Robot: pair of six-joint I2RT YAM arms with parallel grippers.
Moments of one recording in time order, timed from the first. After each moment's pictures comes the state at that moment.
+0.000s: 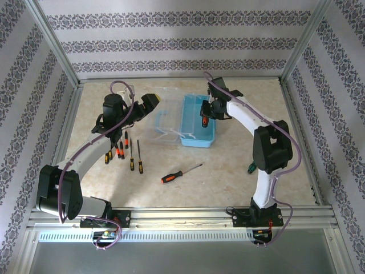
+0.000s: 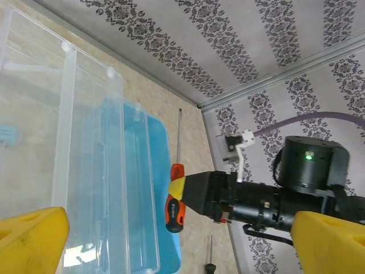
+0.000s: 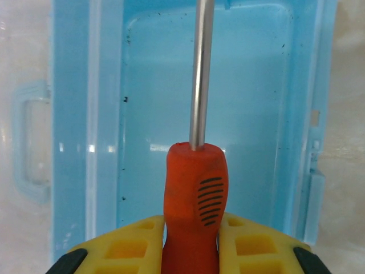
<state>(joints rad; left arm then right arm) -0.21 1.38 0.92 0.19 0.49 -0.90 0.34 1.94 1.56 -0.70 -0.16 0.50</state>
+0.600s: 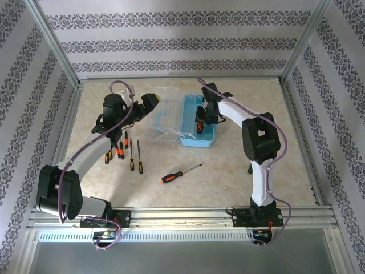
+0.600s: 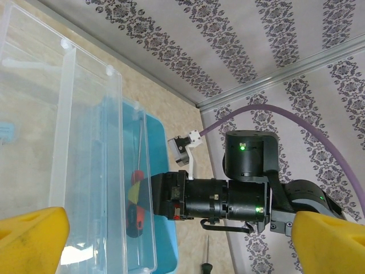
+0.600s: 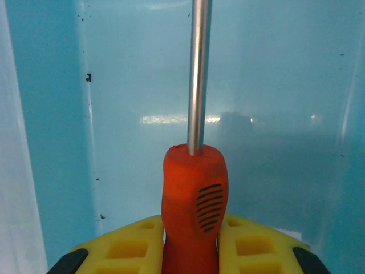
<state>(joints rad) -0.21 1.38 0.92 0.19 0.50 -0.92 0.35 2.12 1.64 -0.72 -0.24 0.54</state>
